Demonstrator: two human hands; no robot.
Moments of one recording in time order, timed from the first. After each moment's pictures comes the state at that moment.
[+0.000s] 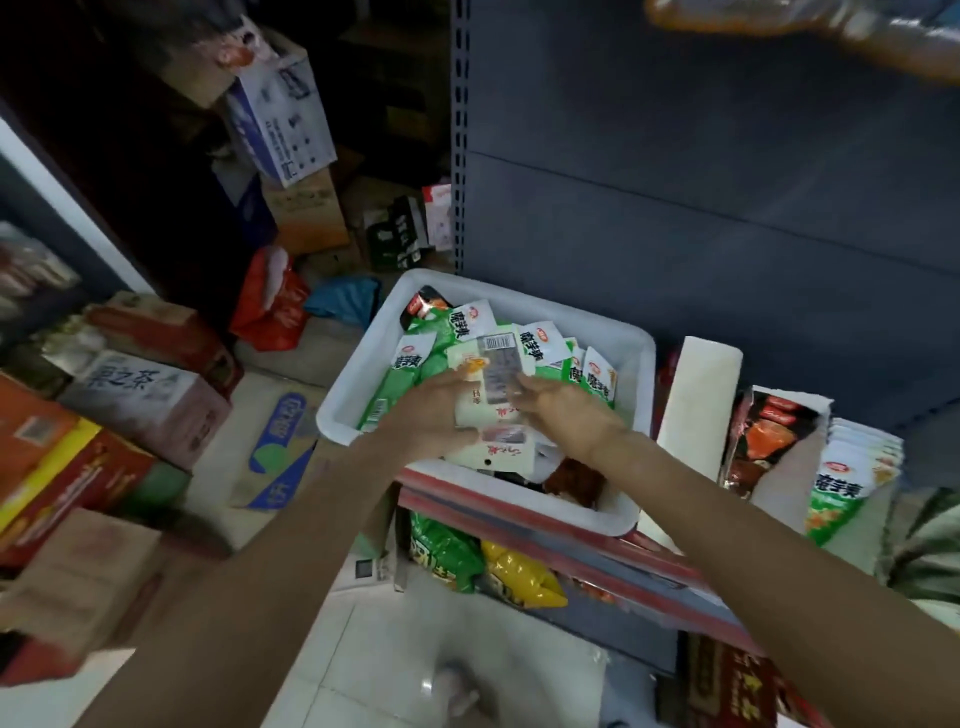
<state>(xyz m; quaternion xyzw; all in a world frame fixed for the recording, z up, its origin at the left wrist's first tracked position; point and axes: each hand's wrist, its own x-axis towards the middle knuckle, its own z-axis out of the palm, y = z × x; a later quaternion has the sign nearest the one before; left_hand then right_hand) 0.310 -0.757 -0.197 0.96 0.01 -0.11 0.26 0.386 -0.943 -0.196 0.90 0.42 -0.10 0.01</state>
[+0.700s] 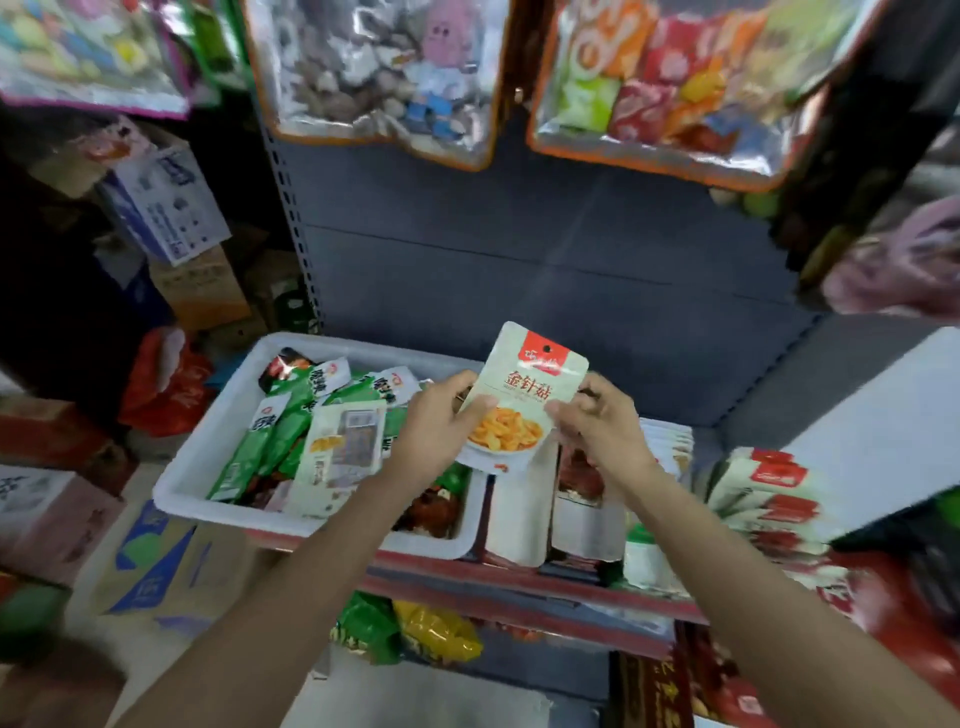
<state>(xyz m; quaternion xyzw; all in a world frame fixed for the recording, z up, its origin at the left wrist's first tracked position) 0.346 -0.933 -0.134 0.86 -0.02 0.07 0.50 0.369 -1.120 -0.119 0.70 0.02 -0.09 -0.71</state>
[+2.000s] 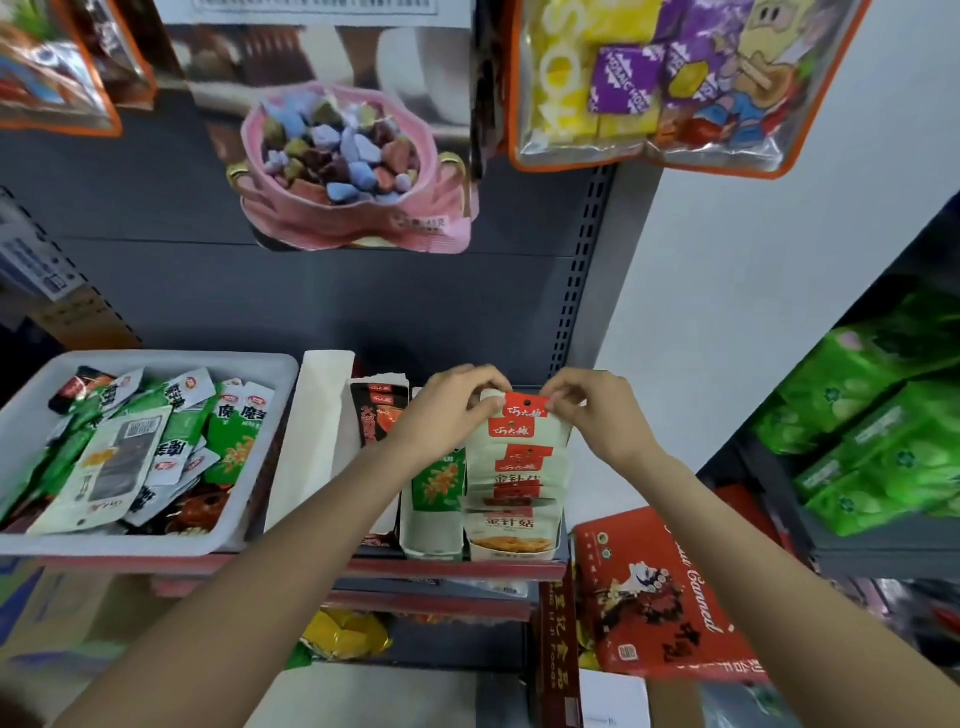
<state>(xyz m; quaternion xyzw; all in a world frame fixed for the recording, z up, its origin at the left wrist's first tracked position) 0.384 -1.208 -0.128 0.93 -0.16 -0.01 0.33 0.381 -1.404 -0.120 0.92 0.11 0.00 -0.37</state>
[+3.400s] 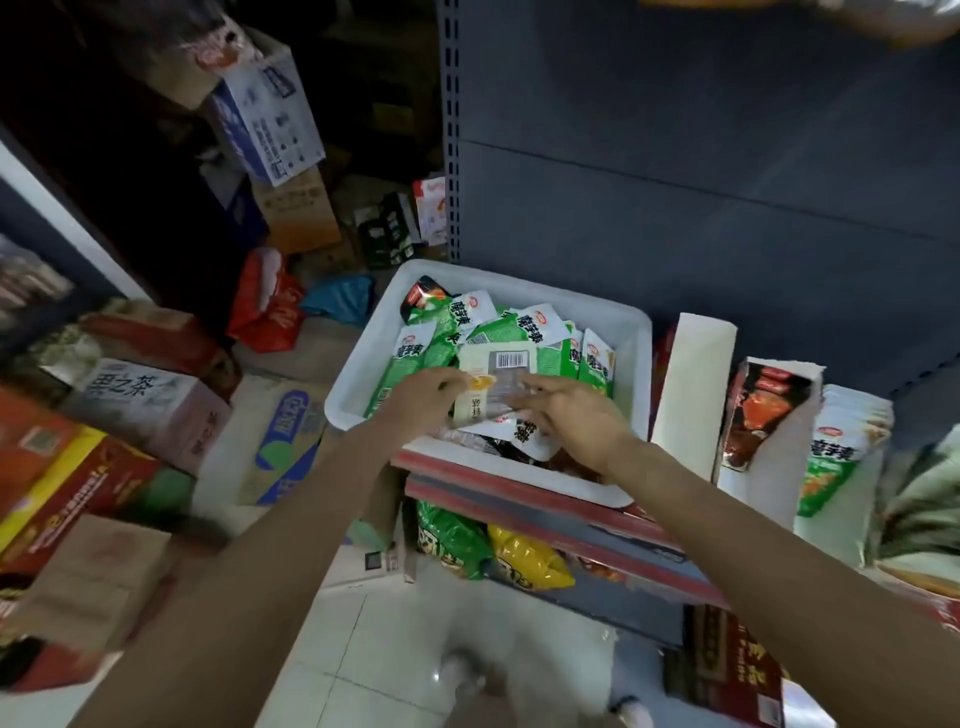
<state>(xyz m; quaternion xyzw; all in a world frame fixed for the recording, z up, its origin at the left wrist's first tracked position) 0.305 -0.746 -0.198 0.97 -0.01 -0.08 0.24 0.347 -0.956 -0.184 0.92 0.38 -0.09 -0.05</state>
